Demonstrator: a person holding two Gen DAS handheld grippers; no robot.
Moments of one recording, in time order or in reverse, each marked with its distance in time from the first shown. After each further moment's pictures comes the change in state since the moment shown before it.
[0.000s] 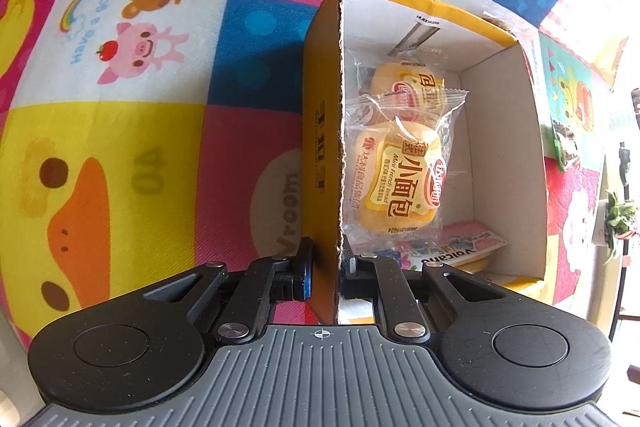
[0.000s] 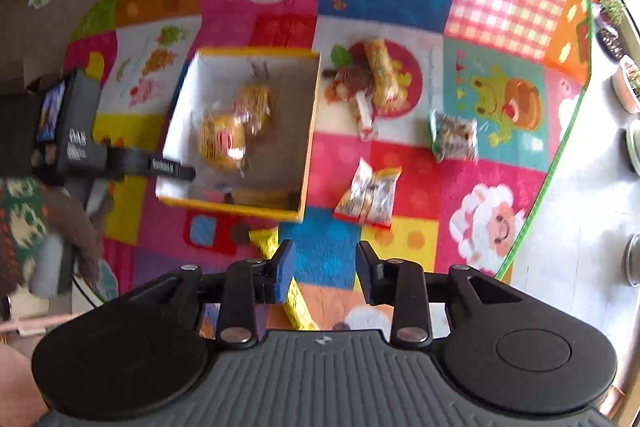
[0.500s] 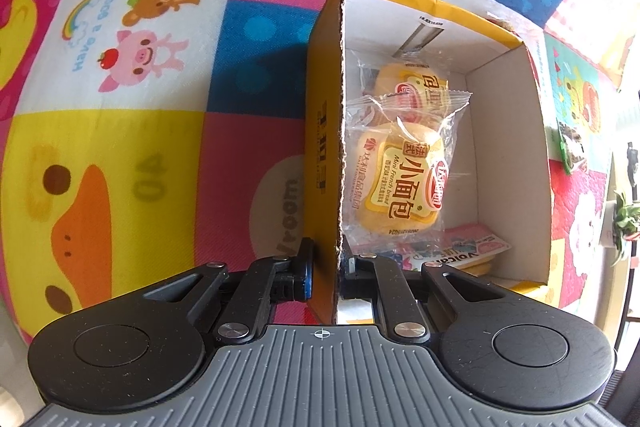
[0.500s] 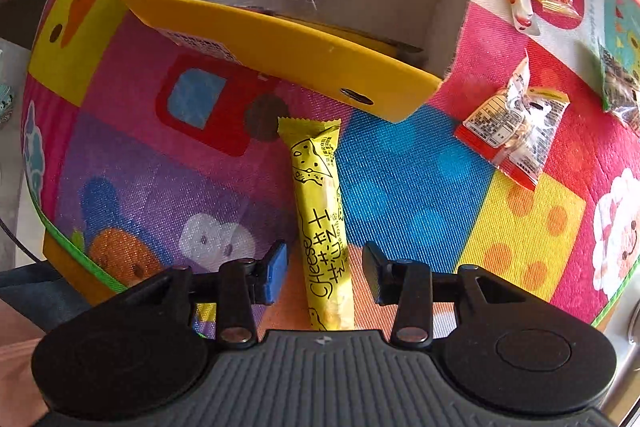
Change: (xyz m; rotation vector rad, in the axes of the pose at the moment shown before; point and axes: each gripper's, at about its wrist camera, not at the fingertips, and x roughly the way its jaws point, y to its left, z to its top) left arm 0.004 -0.016 0.007 0.003 -0.009 0.031; right arm 0.164 0.055 -0.028 -0.246 0.154 0.013
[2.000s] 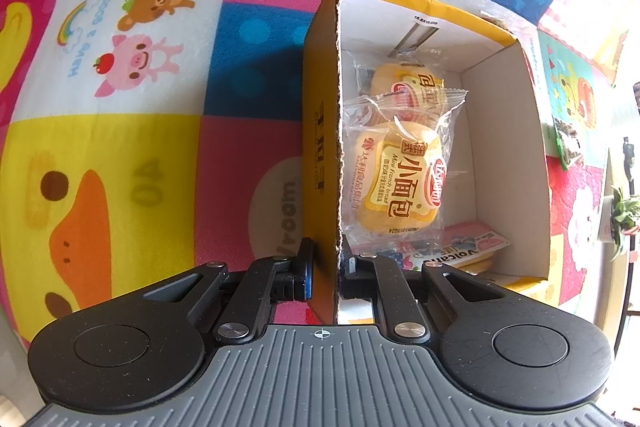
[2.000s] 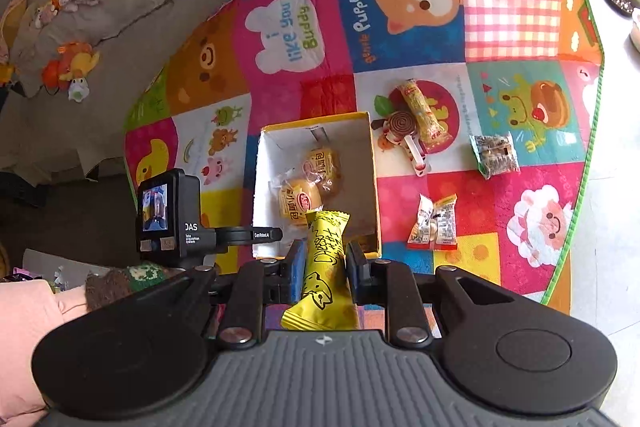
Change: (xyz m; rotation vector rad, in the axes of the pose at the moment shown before) left arm -0.001 0.010 -0.007 0.022 -0.008 -0.013; right arm -0.260 -0.050 0.022 0.454 -0.373 0.142
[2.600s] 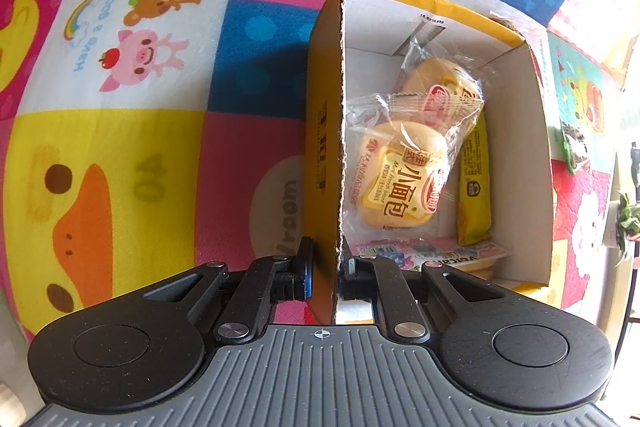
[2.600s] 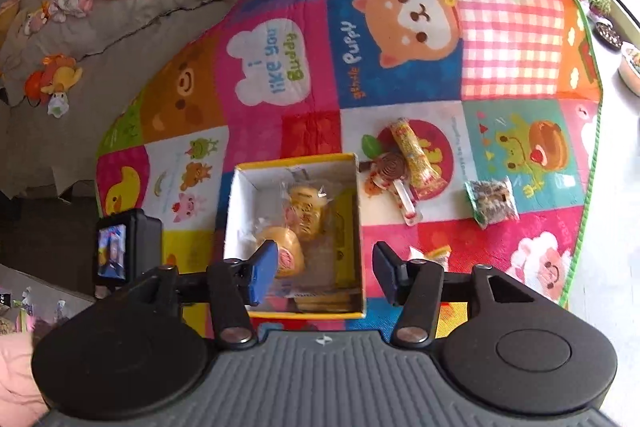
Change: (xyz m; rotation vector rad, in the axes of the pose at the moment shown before) left arm 0.001 -0.004 0.003 -0.019 0.019 0.027; right arm 0.040 -0.022 0.004 0.002 -0.073 -0.092
